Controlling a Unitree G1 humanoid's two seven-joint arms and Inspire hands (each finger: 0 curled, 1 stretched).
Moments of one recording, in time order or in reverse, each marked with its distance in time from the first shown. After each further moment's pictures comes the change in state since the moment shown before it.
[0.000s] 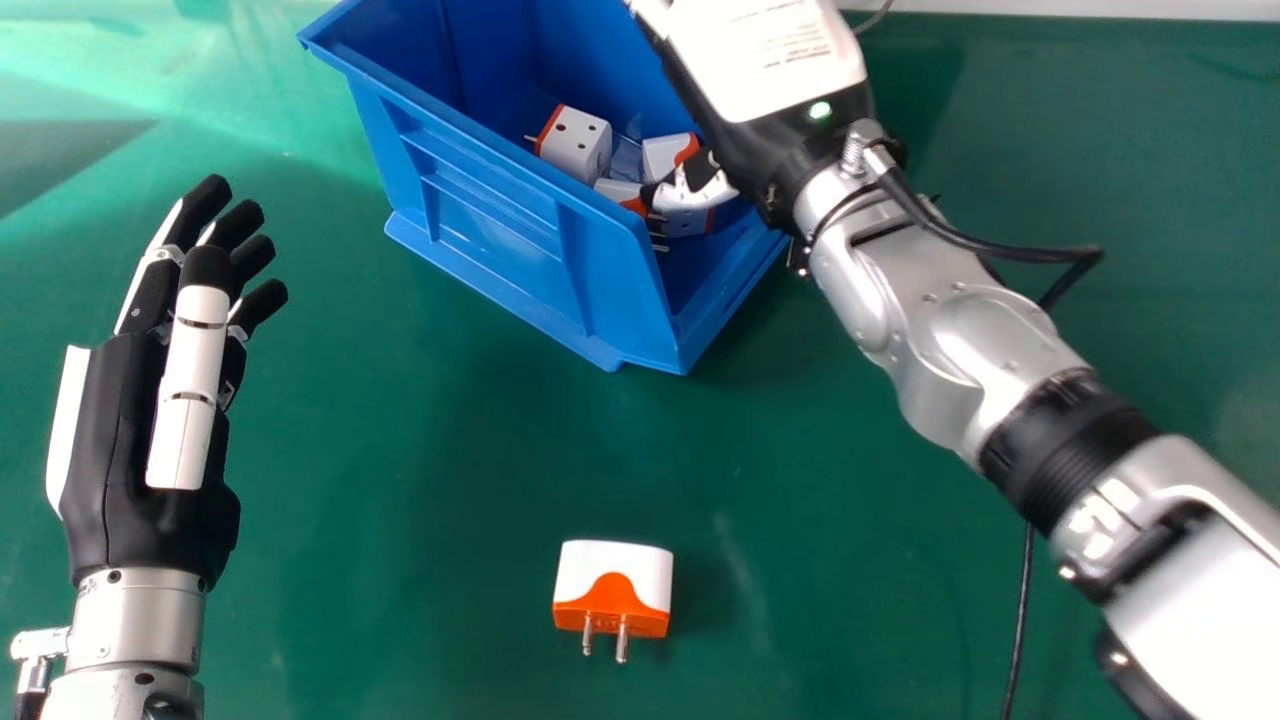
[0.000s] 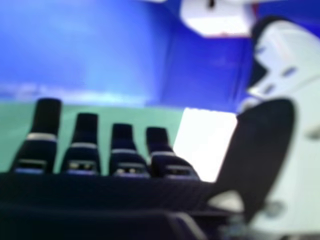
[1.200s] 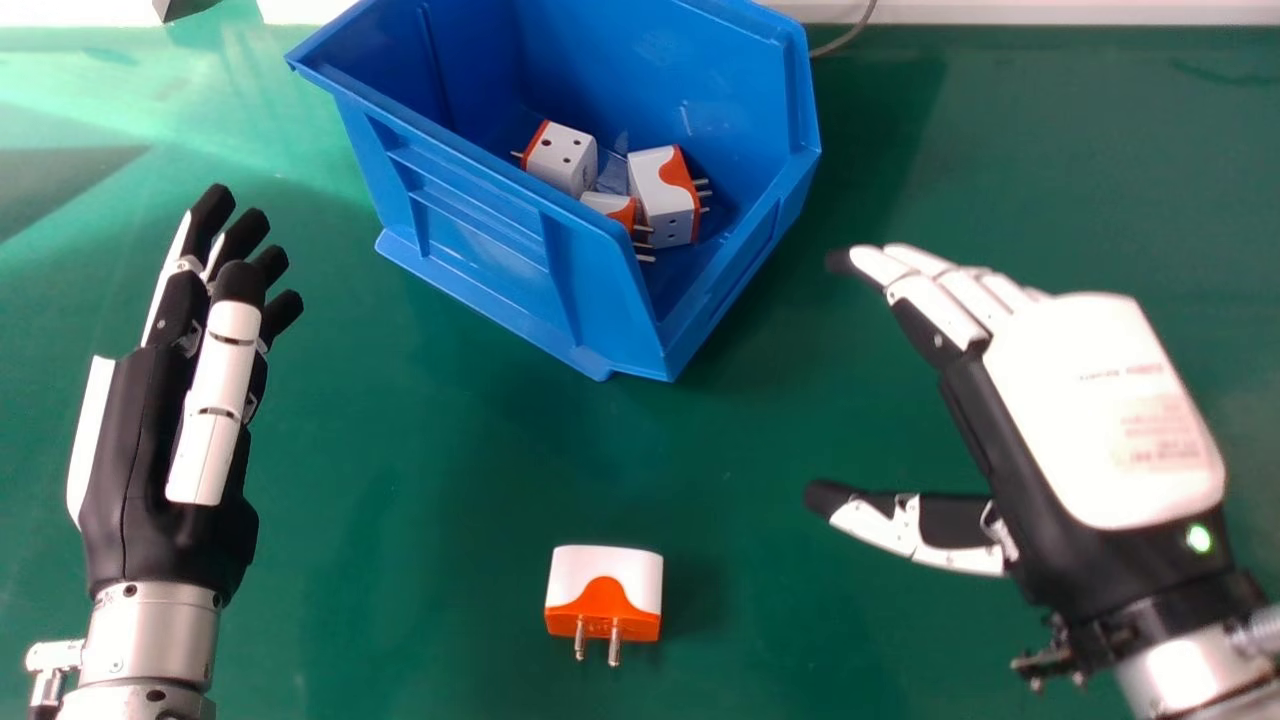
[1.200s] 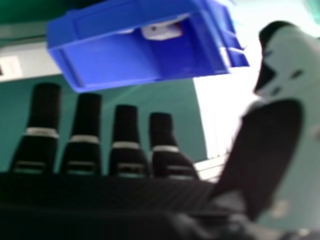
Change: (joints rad) left arm 0.040 -0.016 -0.020 -0.027 -0.002 0.009 -0.021; right arm 1.290 -0.137 -0.465 -1.193 -0.011 -0.167 0.131
